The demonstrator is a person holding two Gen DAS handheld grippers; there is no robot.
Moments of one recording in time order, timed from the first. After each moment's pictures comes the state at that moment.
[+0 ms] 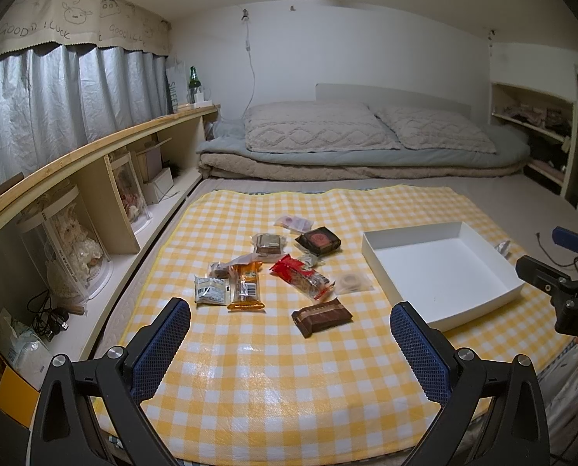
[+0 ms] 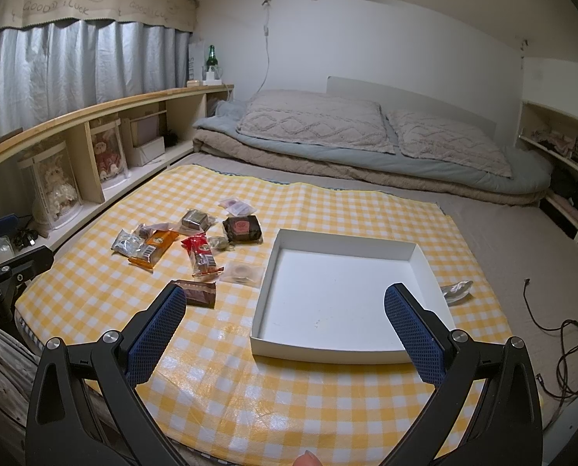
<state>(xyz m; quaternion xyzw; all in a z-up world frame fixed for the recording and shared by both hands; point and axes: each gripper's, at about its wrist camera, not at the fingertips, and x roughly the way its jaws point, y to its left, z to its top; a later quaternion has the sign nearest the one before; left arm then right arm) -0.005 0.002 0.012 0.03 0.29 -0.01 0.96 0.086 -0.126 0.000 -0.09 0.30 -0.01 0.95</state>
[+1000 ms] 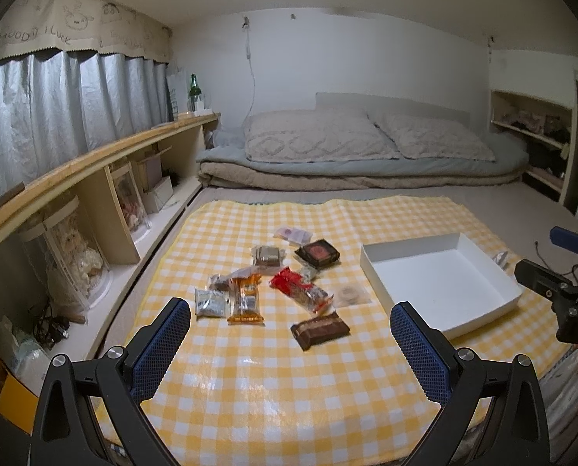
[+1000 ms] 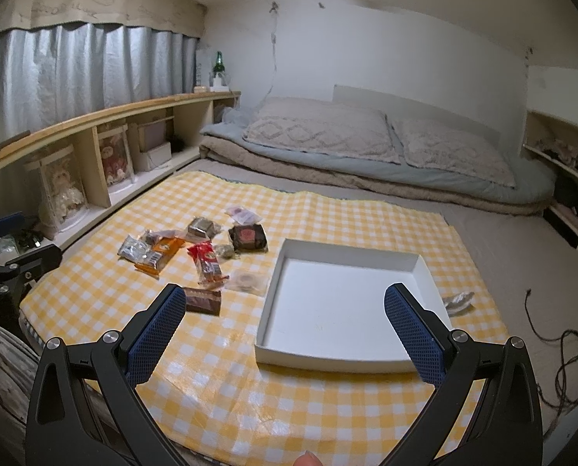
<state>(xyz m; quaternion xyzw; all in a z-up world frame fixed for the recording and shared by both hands) 0.007 0.004 0.047 0.03 0.27 -0.01 0.96 0.089 -0.123 0.014 -0.09 0.29 0.00 0.95</state>
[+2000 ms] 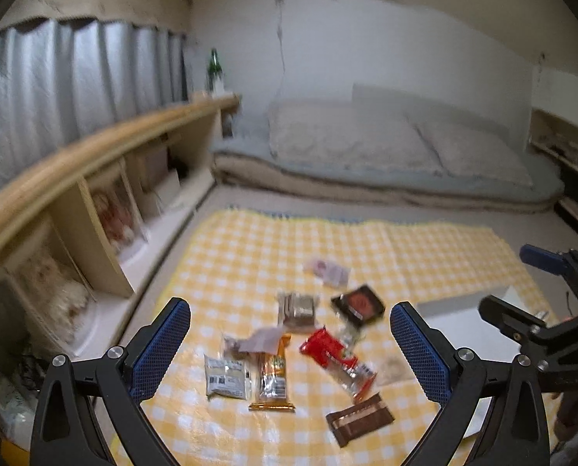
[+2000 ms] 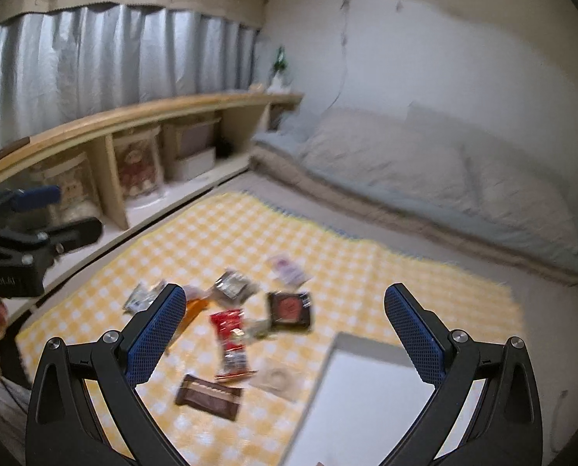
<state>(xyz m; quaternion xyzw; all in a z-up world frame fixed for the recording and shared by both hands) 0.253 0.051 0.028 -0.01 0.32 0.02 0.95 0.288 -0.075 0.016 -0.13 0.30 0.12 0.94</state>
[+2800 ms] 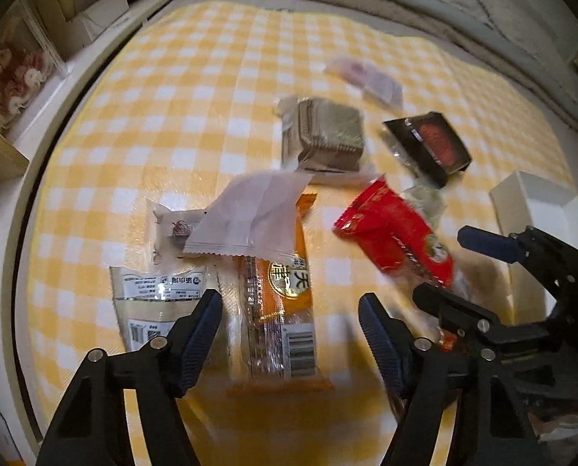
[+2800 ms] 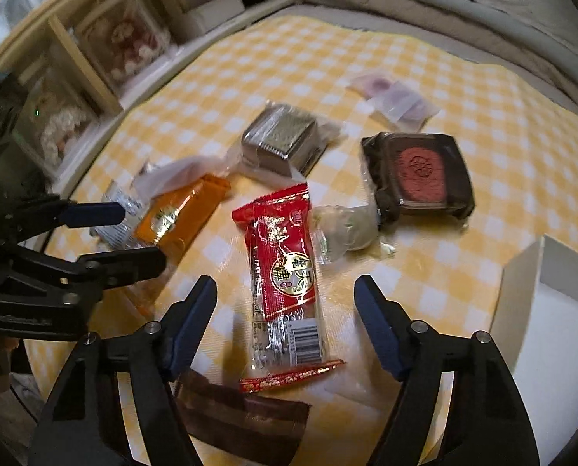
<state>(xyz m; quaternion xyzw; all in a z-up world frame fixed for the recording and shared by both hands) 0.492 0.095 -0.161 -0.03 0.60 -0.01 0.80 0.412 -0.042 -0.206 -0.05 0.55 0.21 0.81</state>
